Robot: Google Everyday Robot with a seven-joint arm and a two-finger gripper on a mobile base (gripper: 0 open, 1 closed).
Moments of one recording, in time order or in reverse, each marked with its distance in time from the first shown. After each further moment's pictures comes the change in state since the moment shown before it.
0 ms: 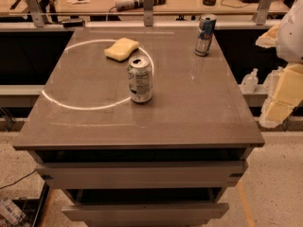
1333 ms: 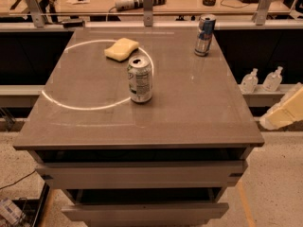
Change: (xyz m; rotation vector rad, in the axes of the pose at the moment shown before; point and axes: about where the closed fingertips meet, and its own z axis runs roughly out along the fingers) arm 0.058 -0.010 0.014 0.203 -0.175 0.455
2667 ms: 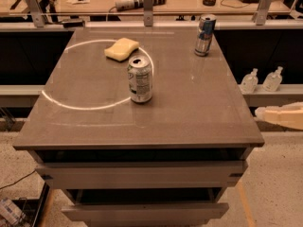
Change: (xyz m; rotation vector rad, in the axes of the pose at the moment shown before) arm 0.038 -0.056 0.054 0.258 -0.643 0.277
